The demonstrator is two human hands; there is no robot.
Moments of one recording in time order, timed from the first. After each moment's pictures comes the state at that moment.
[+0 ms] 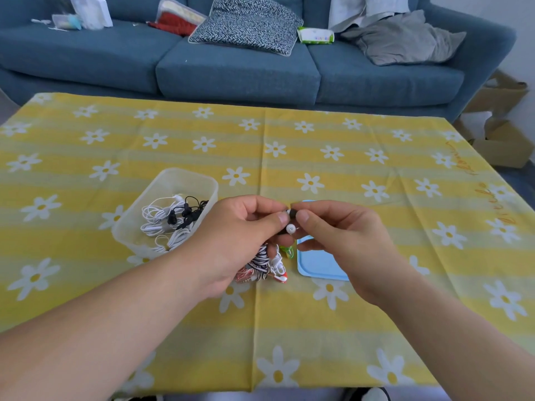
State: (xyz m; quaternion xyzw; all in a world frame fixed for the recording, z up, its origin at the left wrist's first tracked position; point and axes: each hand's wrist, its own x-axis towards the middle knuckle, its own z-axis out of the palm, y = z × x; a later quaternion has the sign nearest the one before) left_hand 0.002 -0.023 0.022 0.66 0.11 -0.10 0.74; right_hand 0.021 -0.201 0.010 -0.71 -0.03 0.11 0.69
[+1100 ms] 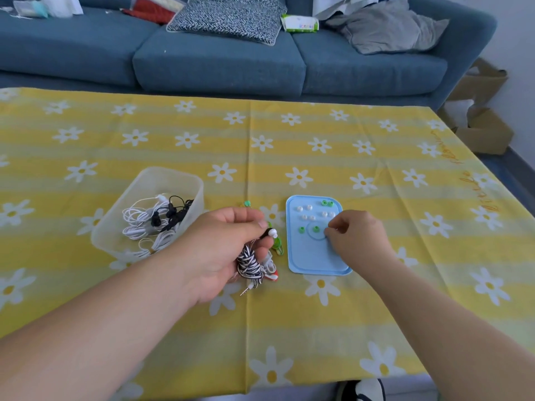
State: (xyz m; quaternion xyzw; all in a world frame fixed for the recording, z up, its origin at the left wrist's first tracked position) left_hand 0.014 -0.026 0.007 0.56 0.25 -0.17 0.77; right_hand 0.063 -0.246 -0.044 -0.95 0.12 0.06 0.30
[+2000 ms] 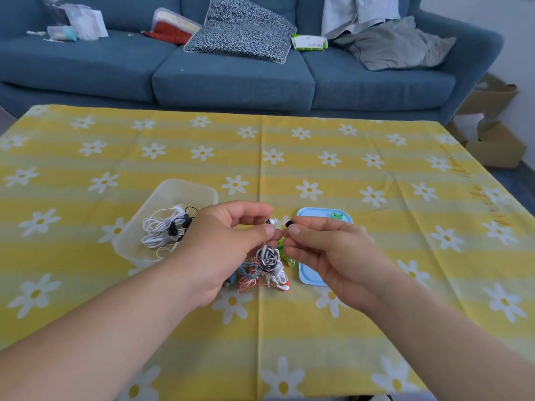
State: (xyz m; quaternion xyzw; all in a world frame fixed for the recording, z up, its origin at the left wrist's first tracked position) left_hand 0.004 -0.005 0.020 0.66 0.14 -0.07 0.73; right_hand 0.023 -0.182 0.020 -0.54 0.15 0.22 0.80
